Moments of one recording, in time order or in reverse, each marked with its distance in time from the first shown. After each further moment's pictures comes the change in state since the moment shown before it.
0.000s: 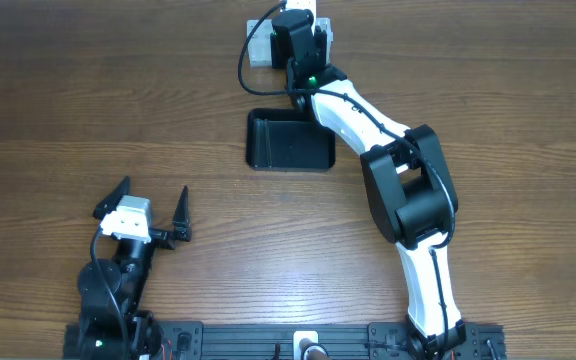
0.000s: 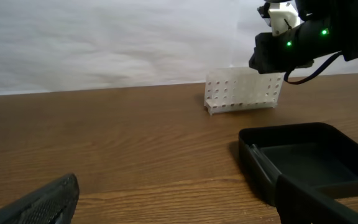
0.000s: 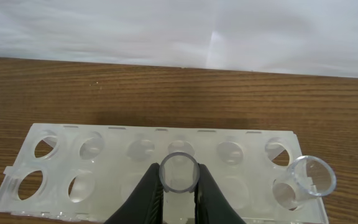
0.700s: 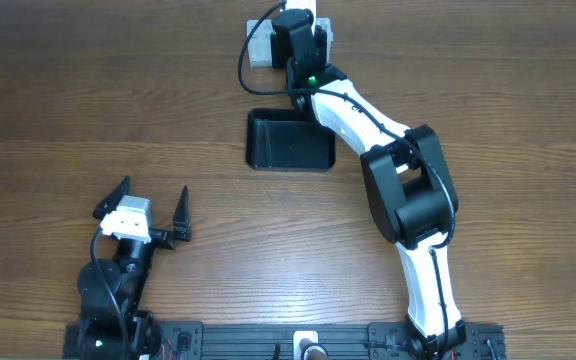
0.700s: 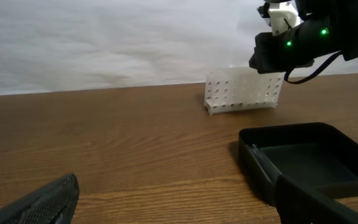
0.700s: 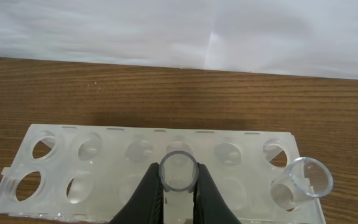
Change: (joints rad) left arm 0.000 0.000 0.000 0.000 0.000 0.000; right arm 0.000 0.000 0.003 -0.003 0.007 -0.008
